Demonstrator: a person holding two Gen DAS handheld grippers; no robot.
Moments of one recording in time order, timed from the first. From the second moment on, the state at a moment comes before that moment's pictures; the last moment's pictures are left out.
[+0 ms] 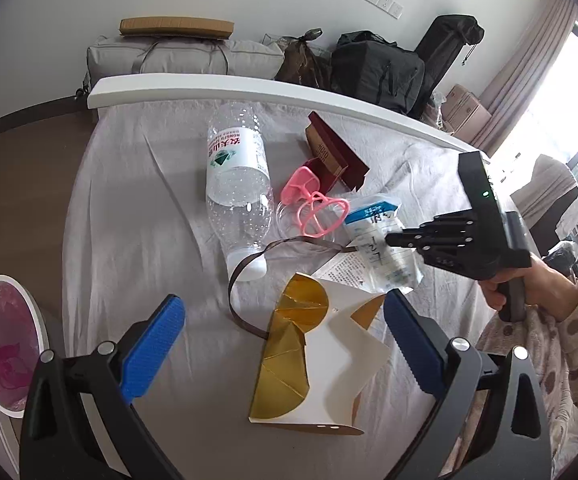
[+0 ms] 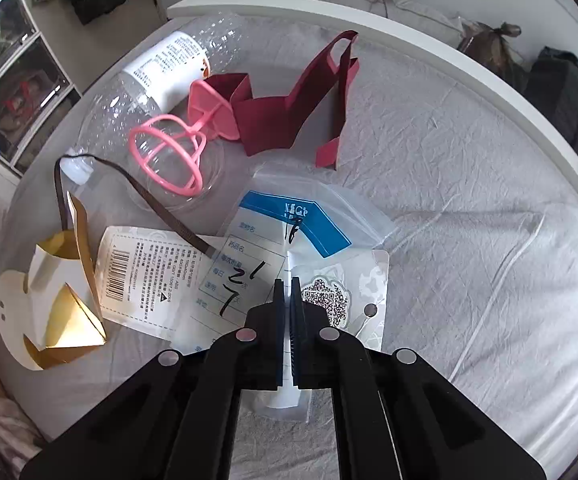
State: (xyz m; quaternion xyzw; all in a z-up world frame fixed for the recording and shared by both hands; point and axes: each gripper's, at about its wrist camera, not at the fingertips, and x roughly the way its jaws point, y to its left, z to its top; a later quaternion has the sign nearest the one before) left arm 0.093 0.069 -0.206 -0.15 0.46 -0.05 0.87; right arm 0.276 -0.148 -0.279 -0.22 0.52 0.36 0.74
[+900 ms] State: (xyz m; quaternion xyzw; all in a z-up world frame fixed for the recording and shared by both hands) left arm 0.136 0.065 -0.262 -0.10 0.53 -0.07 0.84; right arm 0.326 -0.198 -0.250 -0.02 0.51 0.35 0.79
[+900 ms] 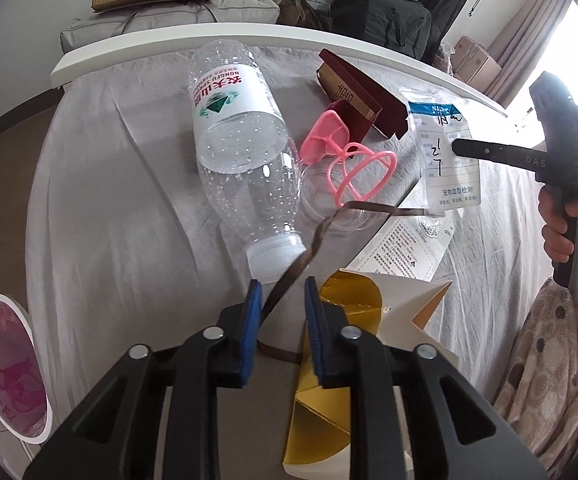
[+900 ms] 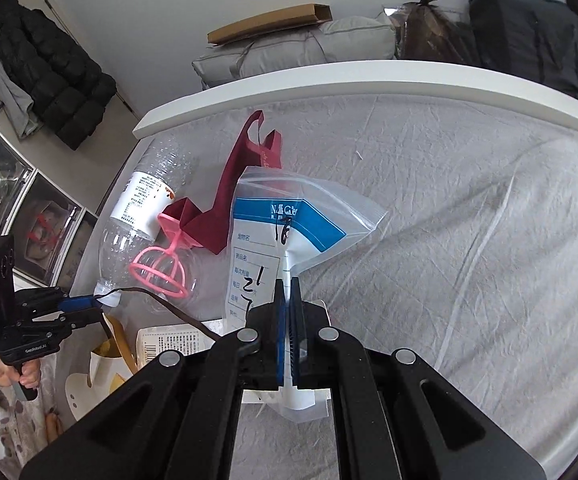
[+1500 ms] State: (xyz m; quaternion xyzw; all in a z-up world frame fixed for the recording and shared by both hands) left arm 0.104 0.111 -0.183 -0.12 0.45 -0.05 0.88; right arm 0.310 -0.194 -0.215 -0.02 0.49 0.37 0.79
